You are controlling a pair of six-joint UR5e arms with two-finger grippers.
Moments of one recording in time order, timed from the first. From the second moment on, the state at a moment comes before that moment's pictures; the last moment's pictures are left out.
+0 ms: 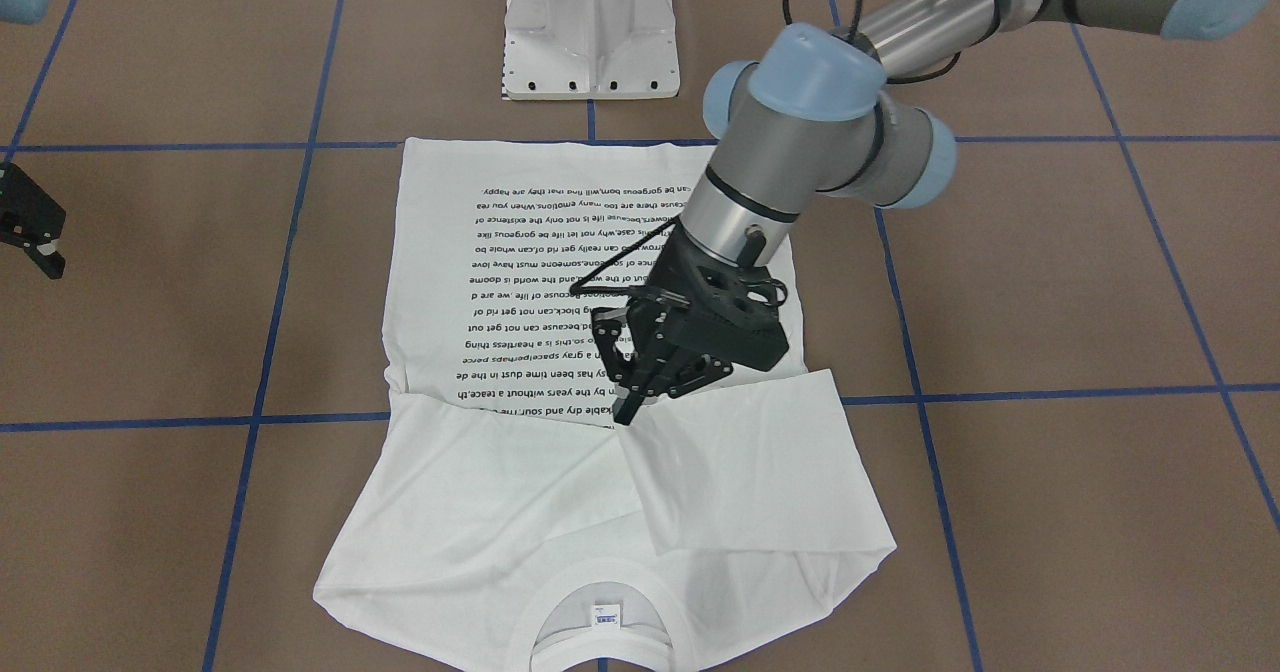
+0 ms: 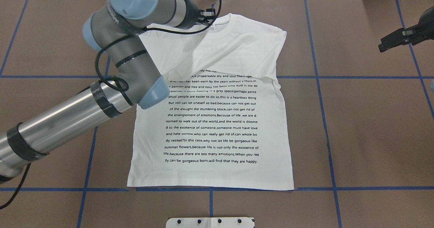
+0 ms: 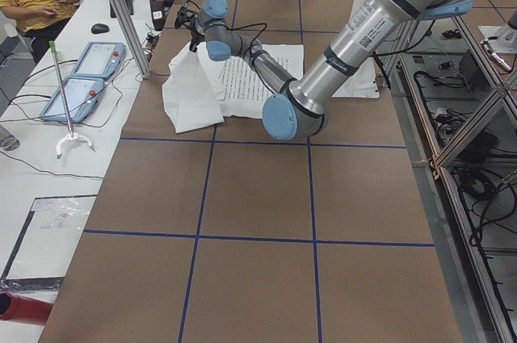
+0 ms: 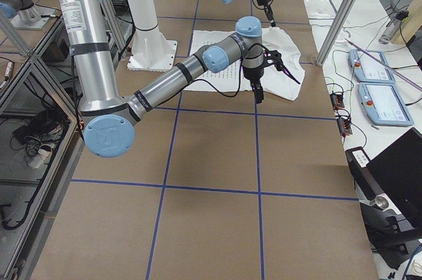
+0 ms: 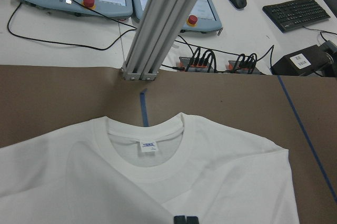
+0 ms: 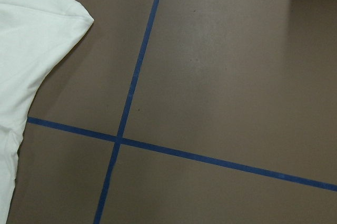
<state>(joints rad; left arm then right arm) -0.72 -2.47 -1.35 -2.21 -1.75 -1.18 1.19 -1.39 2.00 -1.60 2.14 0.44</state>
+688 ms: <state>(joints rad) -0.49 -2.58 -1.22 -2.23 -1.59 -1.21 1.19 -1.39 1.99 -1.60 2.14 0.43</state>
